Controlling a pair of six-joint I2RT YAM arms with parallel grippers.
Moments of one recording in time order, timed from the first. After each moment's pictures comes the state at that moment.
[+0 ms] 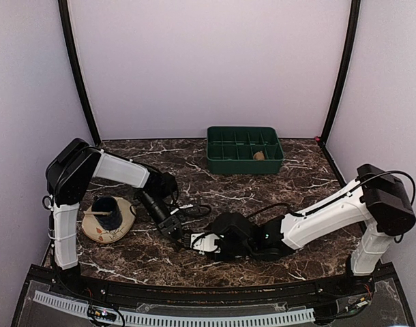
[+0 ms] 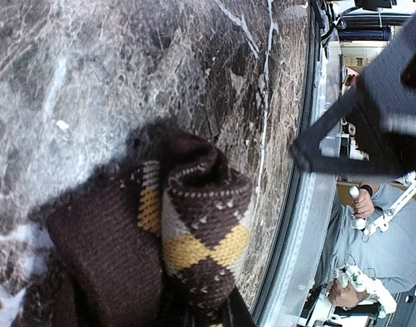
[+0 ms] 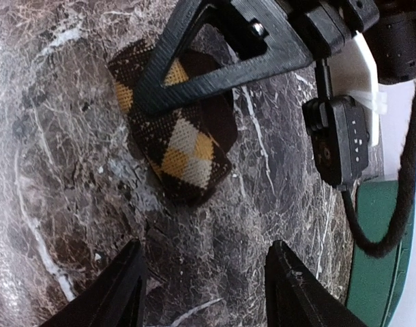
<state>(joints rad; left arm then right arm) -0.64 2.08 1.26 -0.90 0.93 0.38 1.32 1.74 0.87 0.14 0.34 -0.55</state>
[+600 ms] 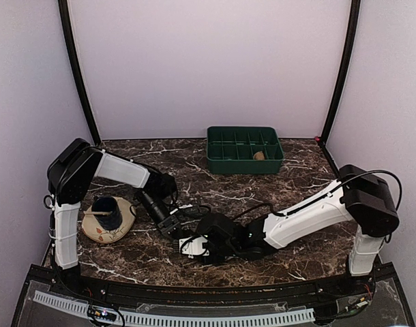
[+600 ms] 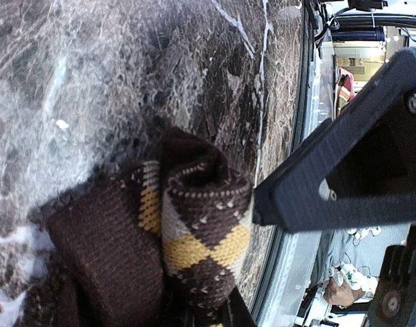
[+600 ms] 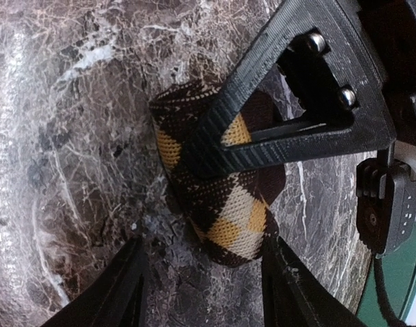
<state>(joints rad) -0.63 2.10 1.26 -0.91 0.95 0.41 1.32 1.88 1.01 0.06 0.24 -0.58</state>
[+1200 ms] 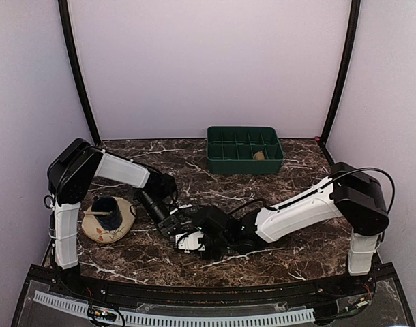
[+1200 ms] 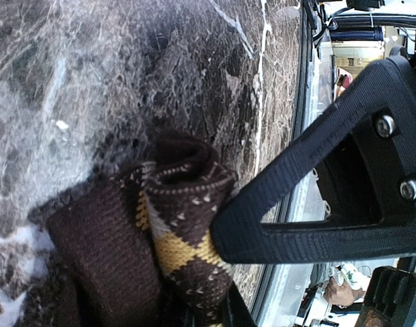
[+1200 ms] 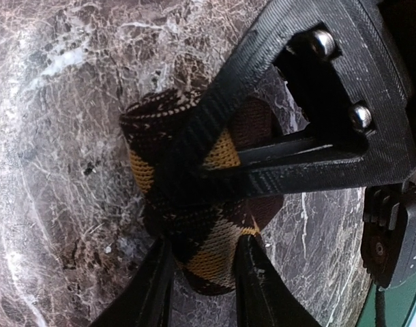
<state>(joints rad) -0.63 2.10 1.26 -0.92 0.96 0.41 1.27 1.95 1.11 0.01 0.19 -0.61</state>
